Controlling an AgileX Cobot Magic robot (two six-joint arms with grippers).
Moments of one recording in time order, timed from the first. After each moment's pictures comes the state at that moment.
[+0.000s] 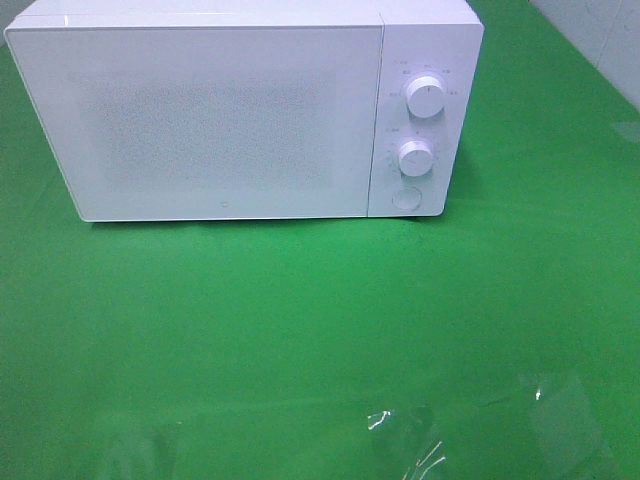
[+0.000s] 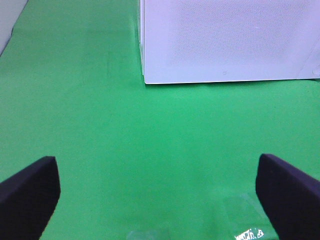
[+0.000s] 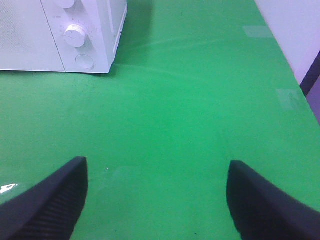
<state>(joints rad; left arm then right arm) -0.02 0.00 -0.51 -0.14 1.04 0.09 0.03 0.00 -0.51 -0.02 1.02 0.02</state>
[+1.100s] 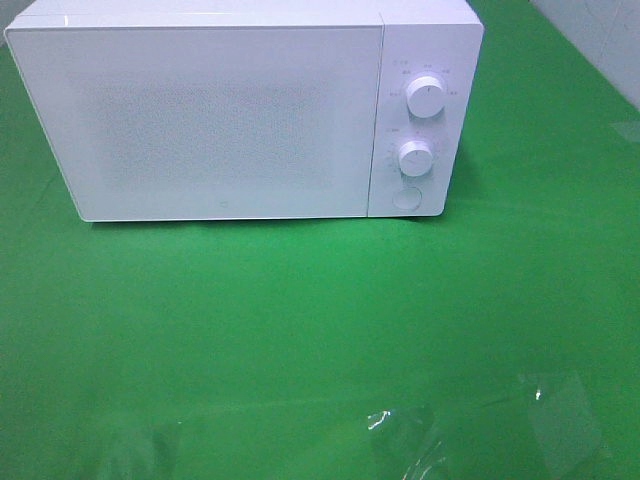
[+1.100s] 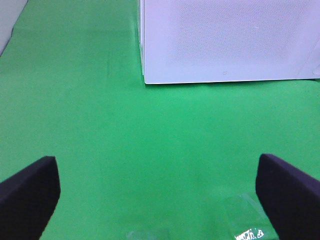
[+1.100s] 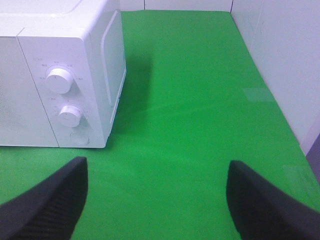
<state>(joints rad) -0.02 0.00 -0.51 -0.14 1.04 0.09 0.03 0.44 -0.54 -0.02 0.50 0.02</state>
